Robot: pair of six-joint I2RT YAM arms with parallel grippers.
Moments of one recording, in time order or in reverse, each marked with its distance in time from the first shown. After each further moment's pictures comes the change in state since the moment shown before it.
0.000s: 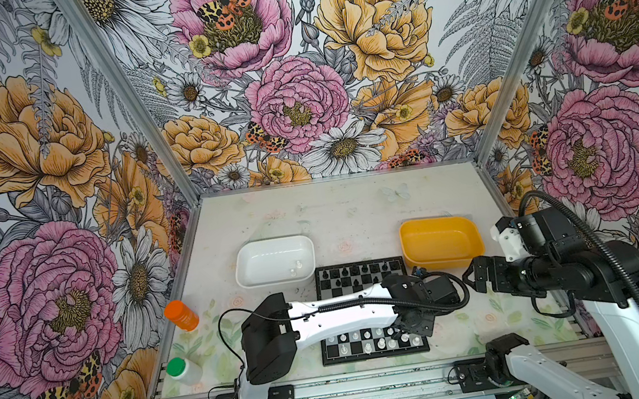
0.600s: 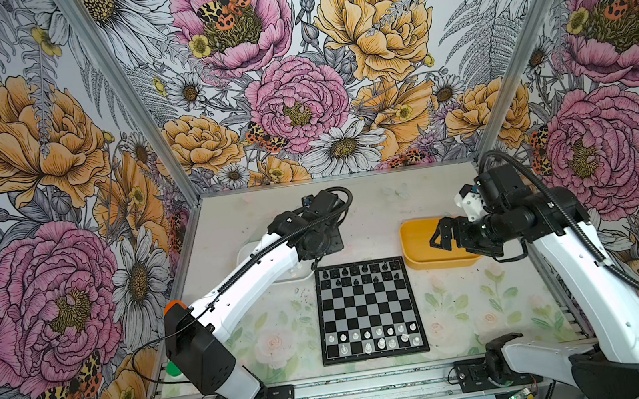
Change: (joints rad) left arm 0.637 -0.323 -0.069 -0.069 -0.084 0.096; right arm 0.050 0.355 0.160 0.214 -0.100 0.029
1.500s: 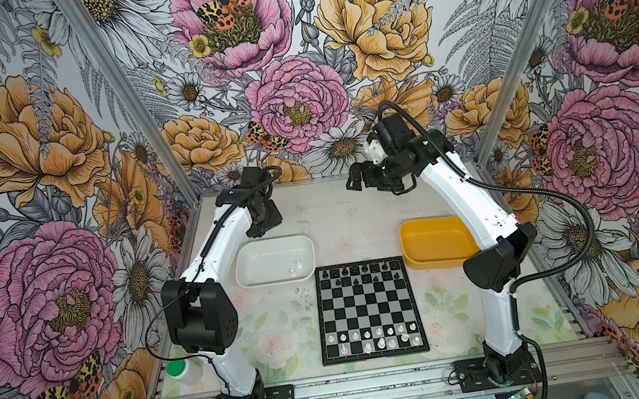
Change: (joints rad) left arm 0.488 0.190 0.111 0.029 0.134 0.212; right arm 0.209 0.815 0.872 0.112 0.043 0.020
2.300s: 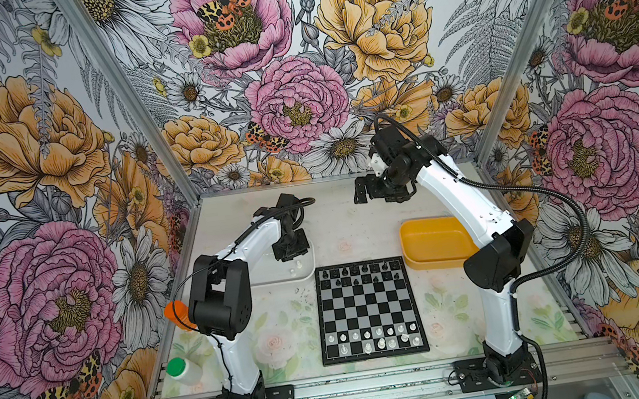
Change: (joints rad) left arm -0.131 0.118 -0.230 0.130 0.129 0.015; right arm -0.001 -0.011 -0.127 -0.048 0.054 -0.048
